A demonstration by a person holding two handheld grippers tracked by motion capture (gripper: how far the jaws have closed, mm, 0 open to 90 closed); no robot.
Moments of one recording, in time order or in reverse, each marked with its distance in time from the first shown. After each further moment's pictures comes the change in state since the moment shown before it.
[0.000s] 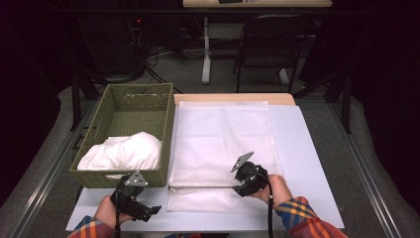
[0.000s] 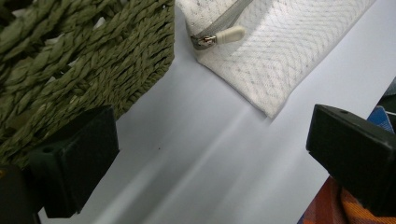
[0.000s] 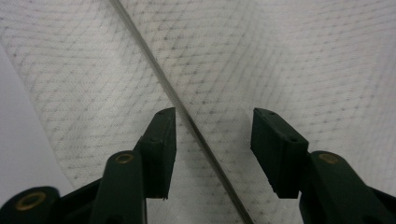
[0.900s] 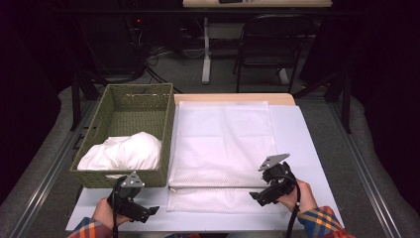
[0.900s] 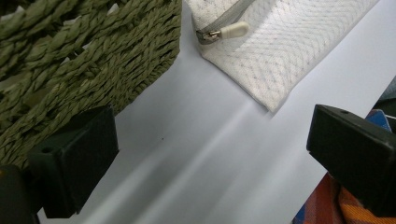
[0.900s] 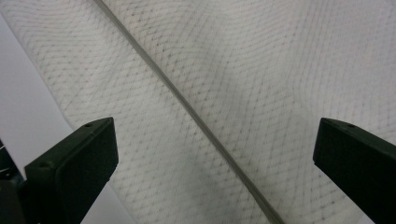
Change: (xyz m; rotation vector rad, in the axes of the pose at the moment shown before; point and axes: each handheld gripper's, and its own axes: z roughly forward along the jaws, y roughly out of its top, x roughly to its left) left arm 0.000 -0.006 -0.005 -0.018 0.014 -0.027; right arm -0.019 -0.050 -0.046 -0.123 -0.029 0.125
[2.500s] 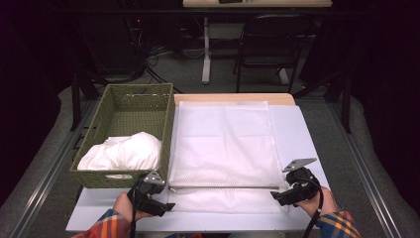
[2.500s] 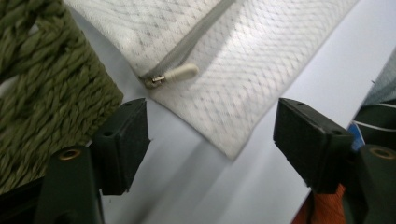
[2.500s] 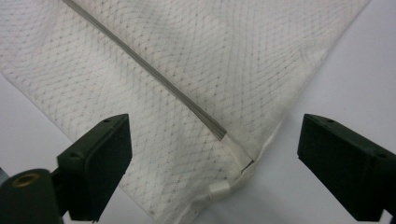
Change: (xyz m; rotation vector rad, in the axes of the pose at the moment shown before) left arm -0.020 0.032 0.025 0.061 -0.076 0.058; right arm -0.025 -0.045 -0.028 0.031 -0.096 0.158
